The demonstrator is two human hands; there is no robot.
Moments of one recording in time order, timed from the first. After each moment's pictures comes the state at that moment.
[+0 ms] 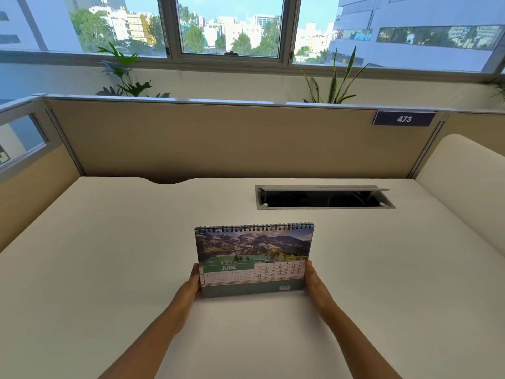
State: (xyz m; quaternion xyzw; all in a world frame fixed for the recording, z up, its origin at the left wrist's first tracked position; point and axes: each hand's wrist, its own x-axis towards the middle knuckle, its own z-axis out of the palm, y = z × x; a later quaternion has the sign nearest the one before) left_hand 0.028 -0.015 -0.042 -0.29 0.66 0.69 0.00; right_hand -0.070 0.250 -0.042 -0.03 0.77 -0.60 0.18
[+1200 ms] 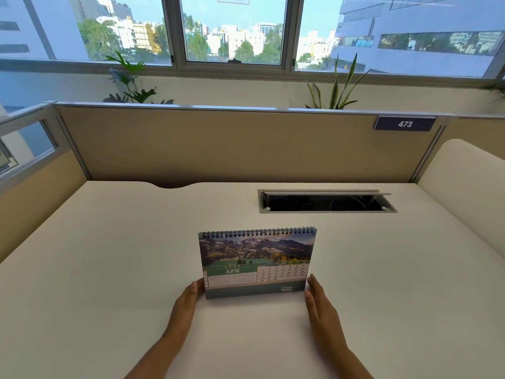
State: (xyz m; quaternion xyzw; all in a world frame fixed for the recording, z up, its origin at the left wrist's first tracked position) left_hand 0.061 -0.009 -0.050 -0.26 0.71 0.65 -0.09; right_hand -0.016 0.265 -0.044 -0.07 0.88 -0.46 0.08
